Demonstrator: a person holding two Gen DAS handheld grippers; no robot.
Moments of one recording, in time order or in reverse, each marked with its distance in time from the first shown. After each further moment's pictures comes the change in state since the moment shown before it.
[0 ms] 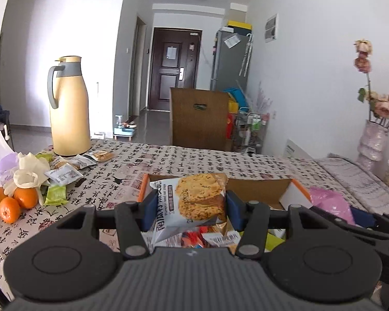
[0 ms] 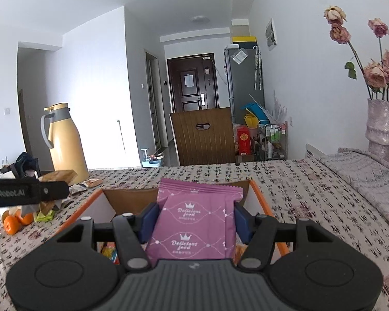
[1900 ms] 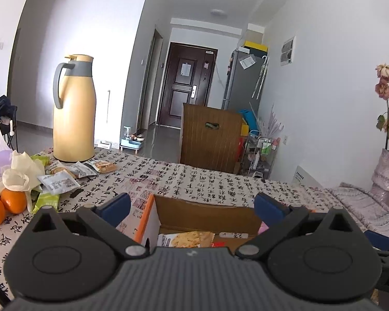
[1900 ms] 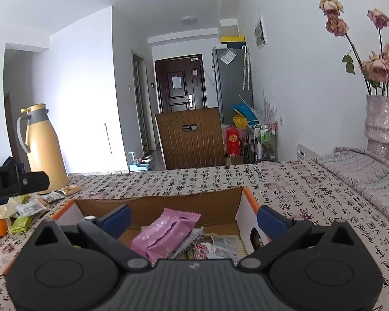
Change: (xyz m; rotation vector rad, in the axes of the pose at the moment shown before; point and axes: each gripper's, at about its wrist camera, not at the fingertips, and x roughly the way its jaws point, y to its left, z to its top) left arm 0.041 0.017 0.004 -0.088 -0.105 0.014; right arm 0.055 -0.010 0.001 0.019 -0.015 -0.055
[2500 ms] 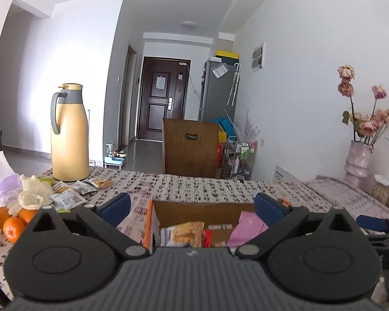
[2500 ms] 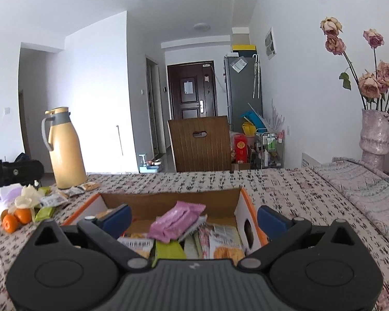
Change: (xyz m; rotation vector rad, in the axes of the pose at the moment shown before) left arm -0.087 0.013 -0.004 0.099 -0.046 -0.096; right arm -0.083 -0.003 -0.006 -0.042 -0.016 0.044
